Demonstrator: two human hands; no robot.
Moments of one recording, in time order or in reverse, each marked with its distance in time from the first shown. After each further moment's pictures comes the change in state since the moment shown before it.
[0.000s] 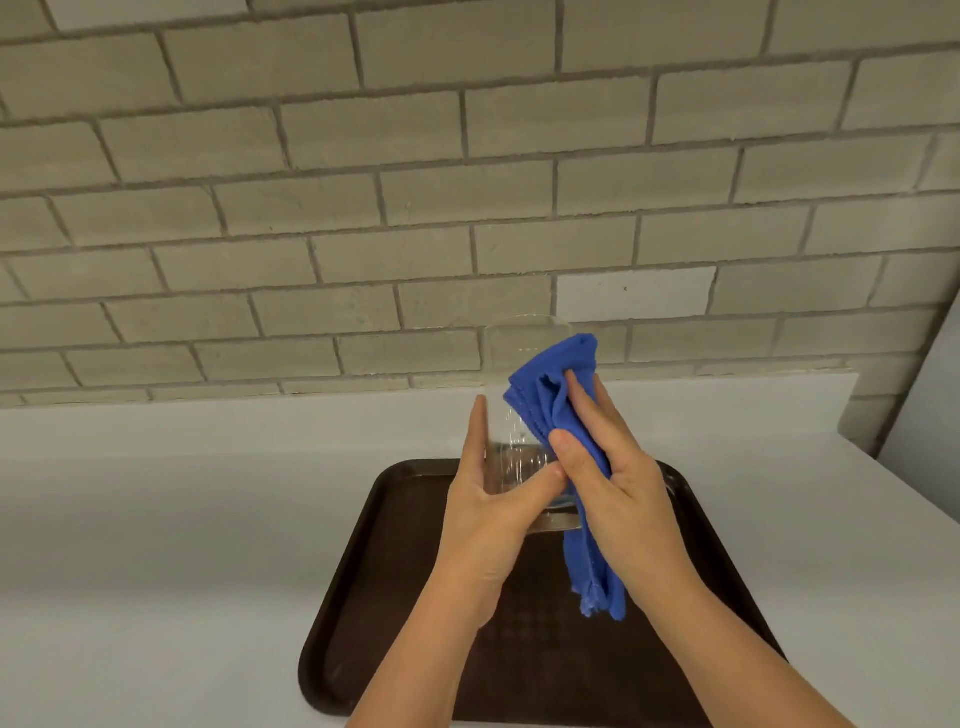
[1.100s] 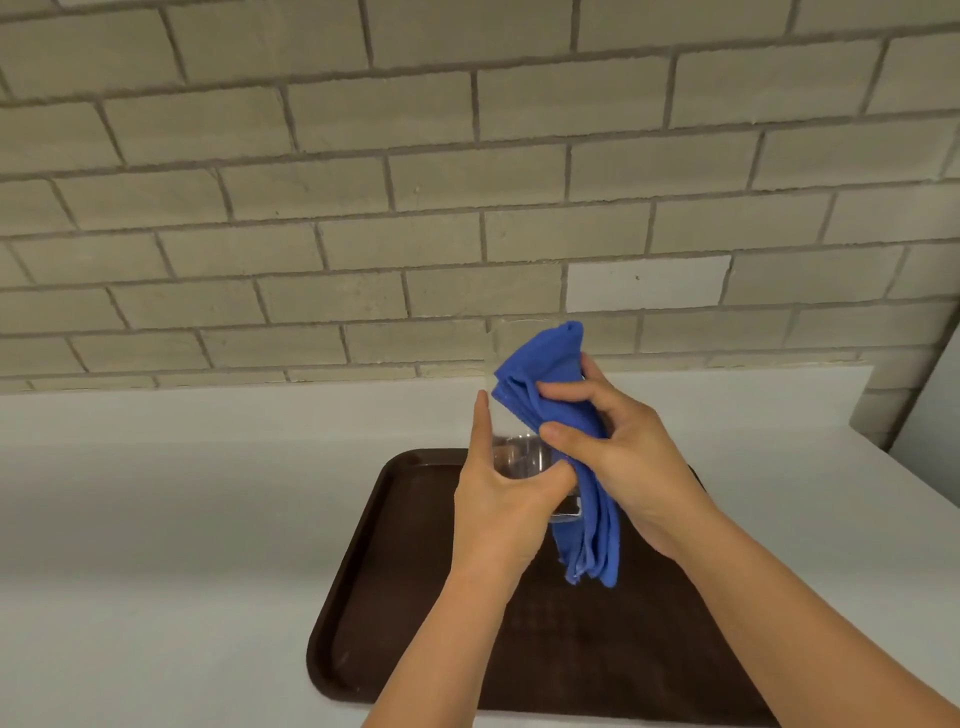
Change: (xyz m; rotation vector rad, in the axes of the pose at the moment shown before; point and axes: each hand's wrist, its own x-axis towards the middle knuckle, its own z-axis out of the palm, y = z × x) left_hand 0.002 0.003 0.005 0.253 0.171 -0.071; right_hand 0.027 0.002 -0.005 0.152 -0.142 0.115
